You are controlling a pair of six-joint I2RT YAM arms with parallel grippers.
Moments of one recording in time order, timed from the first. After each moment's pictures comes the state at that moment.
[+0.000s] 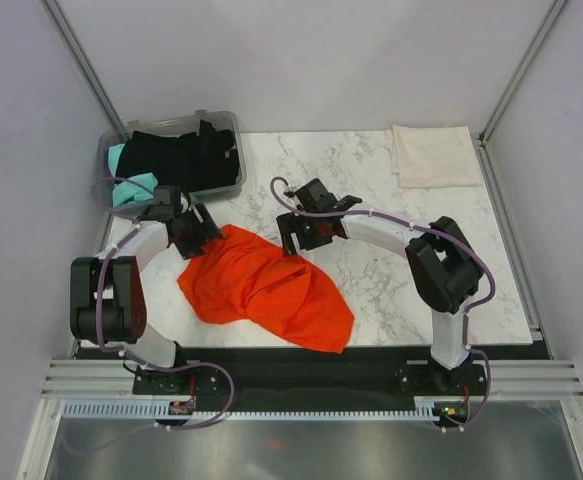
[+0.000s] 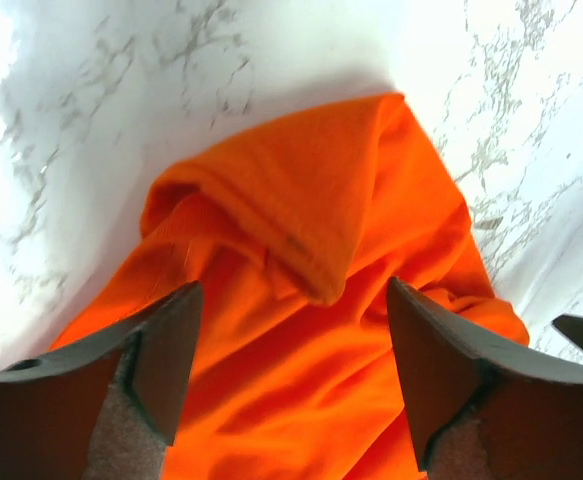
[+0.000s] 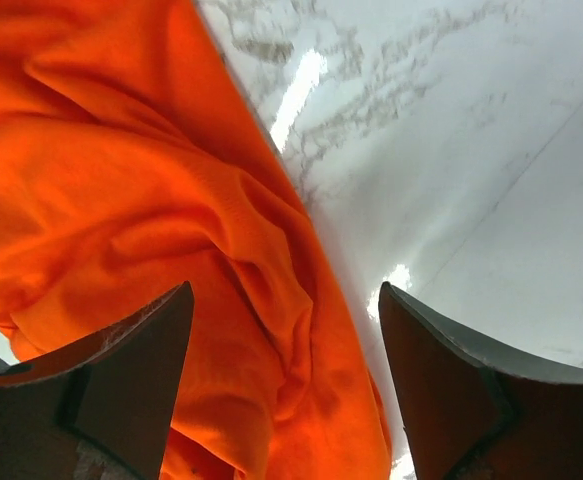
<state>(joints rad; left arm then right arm) 0.02 1.55 0.90 -0.38 0.23 -0.55 0.70 1.95 1.43 -0.45 -0.17 0.32</state>
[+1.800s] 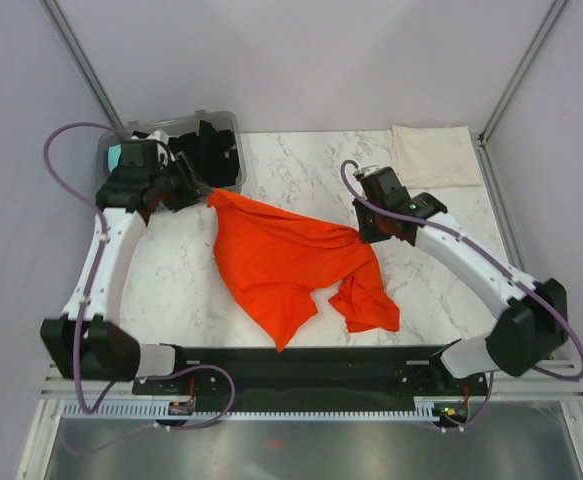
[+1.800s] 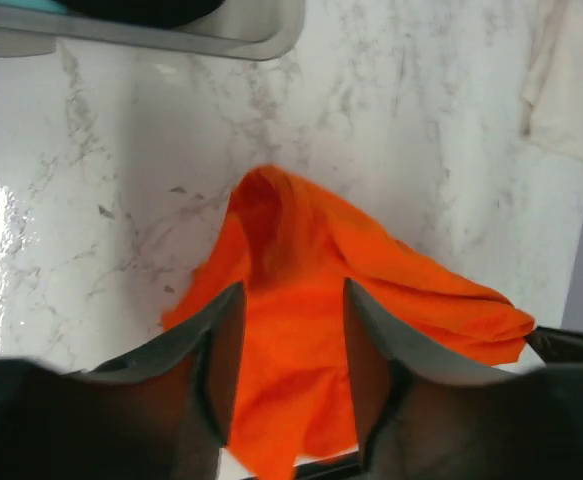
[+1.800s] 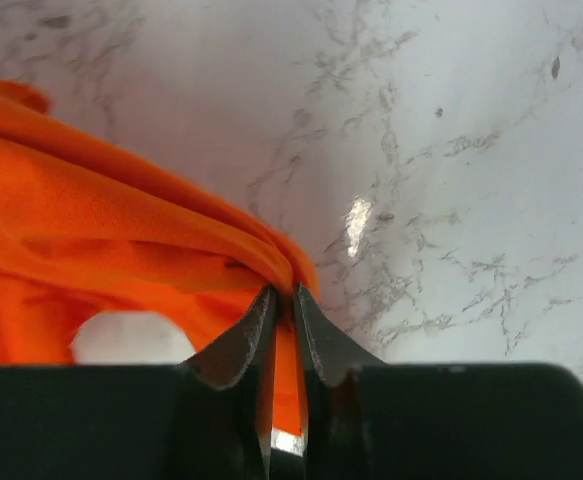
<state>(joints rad) -0.04 1.25 1.35 -0.73 0.26 -0.53 0.59 1.34 1.23 -0.77 0.11 0.30</state>
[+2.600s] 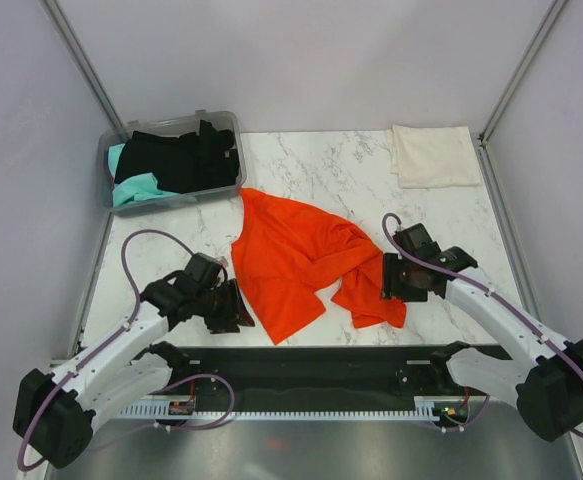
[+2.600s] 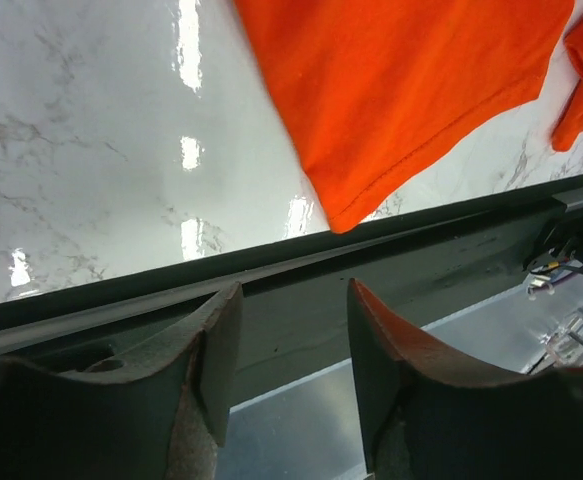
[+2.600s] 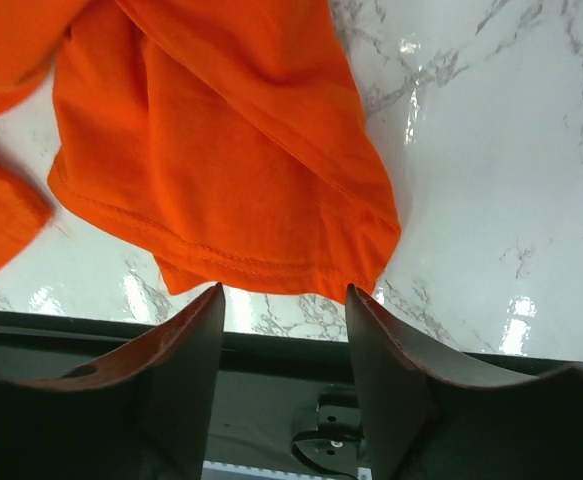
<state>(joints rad) -0.53 0.86 0.55 -0.78 0.26 -0.79 0.45 1.09 0.78 -0.86 0.00 0.48</state>
